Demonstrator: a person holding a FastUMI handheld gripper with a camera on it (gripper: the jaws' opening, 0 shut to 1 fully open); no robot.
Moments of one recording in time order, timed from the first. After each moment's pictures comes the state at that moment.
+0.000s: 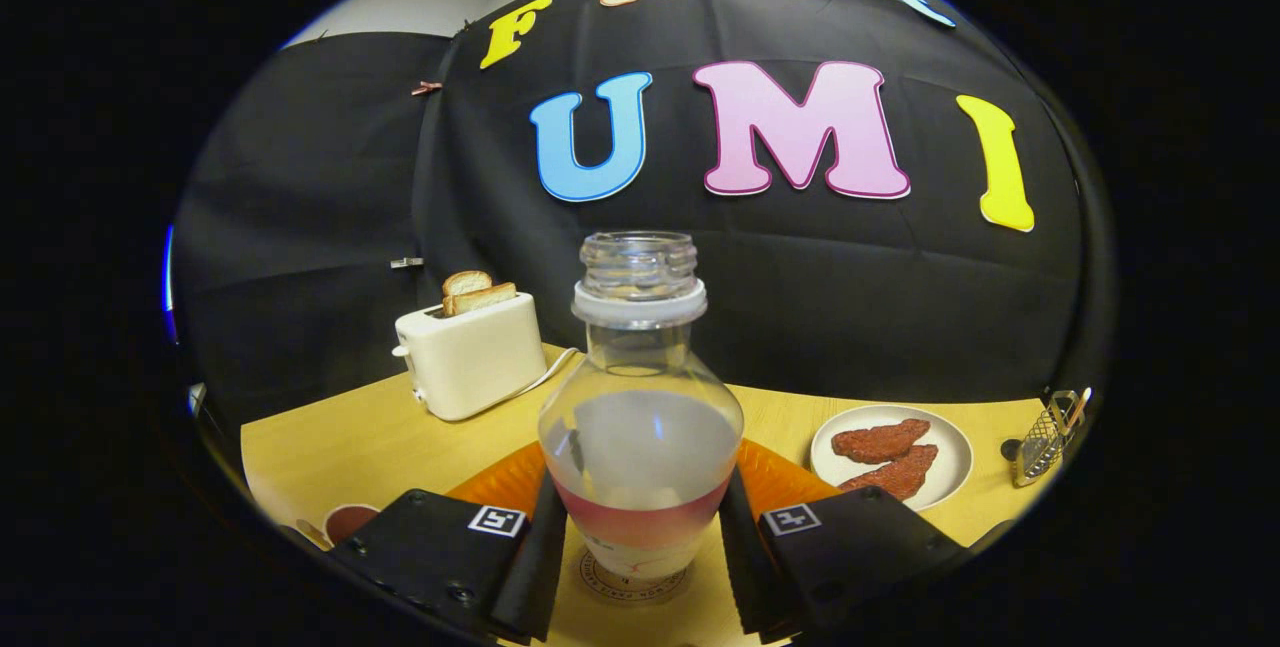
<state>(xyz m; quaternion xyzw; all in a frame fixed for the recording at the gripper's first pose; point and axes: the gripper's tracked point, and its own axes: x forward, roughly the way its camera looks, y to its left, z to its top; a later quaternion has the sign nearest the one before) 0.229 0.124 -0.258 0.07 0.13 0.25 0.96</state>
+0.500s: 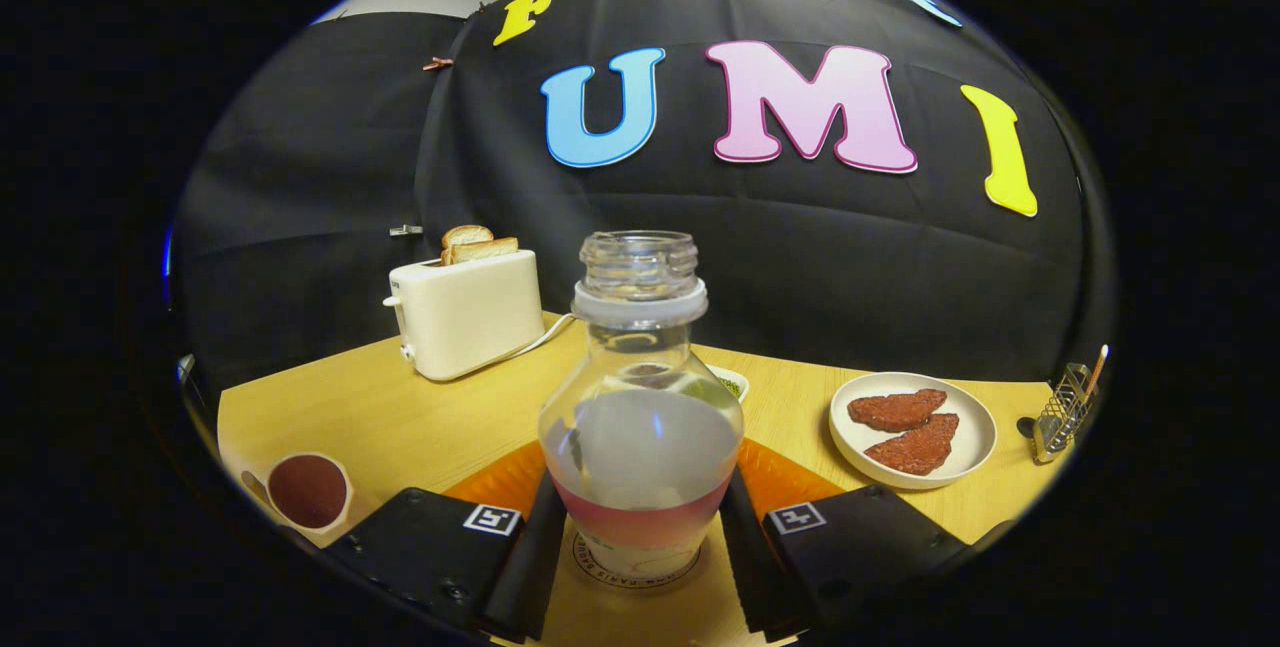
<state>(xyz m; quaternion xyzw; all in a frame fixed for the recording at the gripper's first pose) 0.218 0.133 -0.306 0.05 0.15 0.24 0.96</state>
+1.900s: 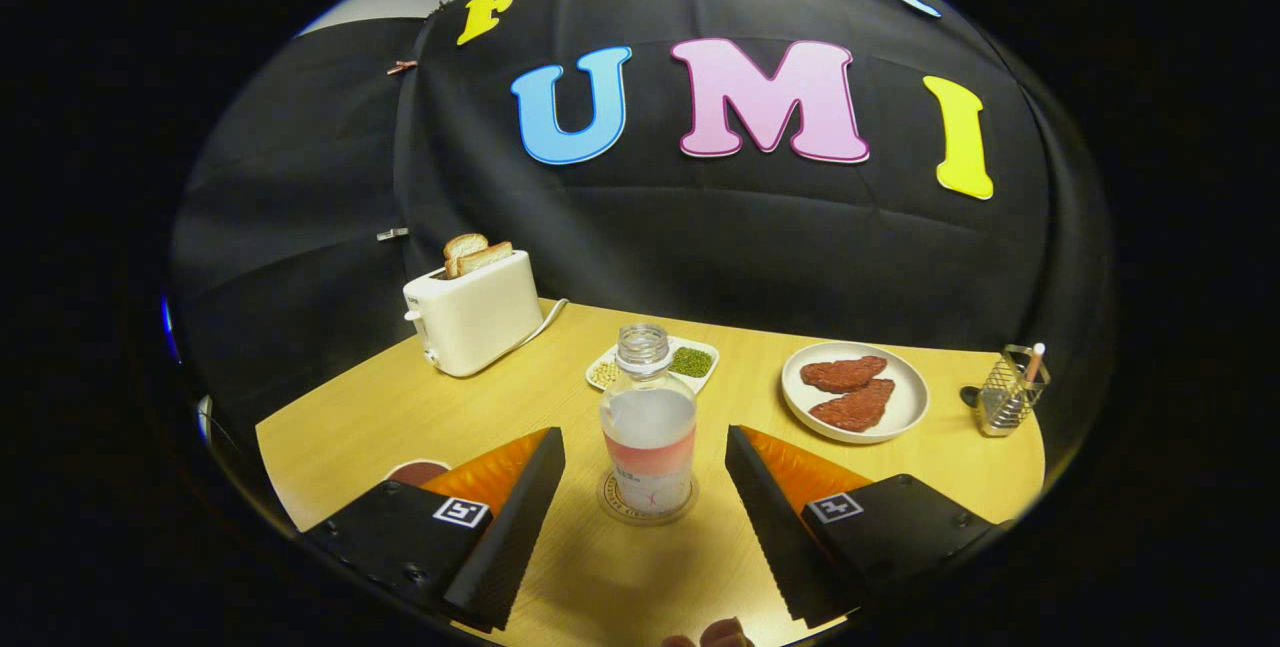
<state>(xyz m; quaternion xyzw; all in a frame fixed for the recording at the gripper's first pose) 0.144 0.082 -0.227 0.07 0.21 0.19 0.96</state>
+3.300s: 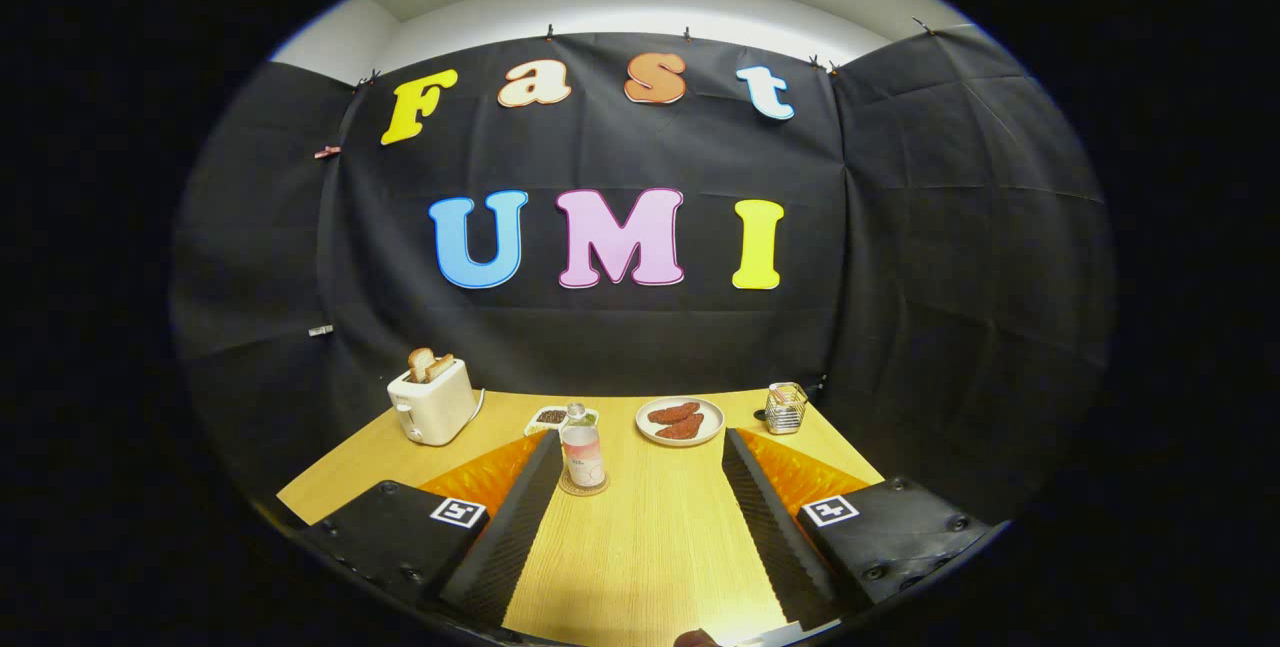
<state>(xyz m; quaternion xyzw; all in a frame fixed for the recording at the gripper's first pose) -0.081 -0.008 -0.031 0.08 0.10 -0.04 0.99</state>
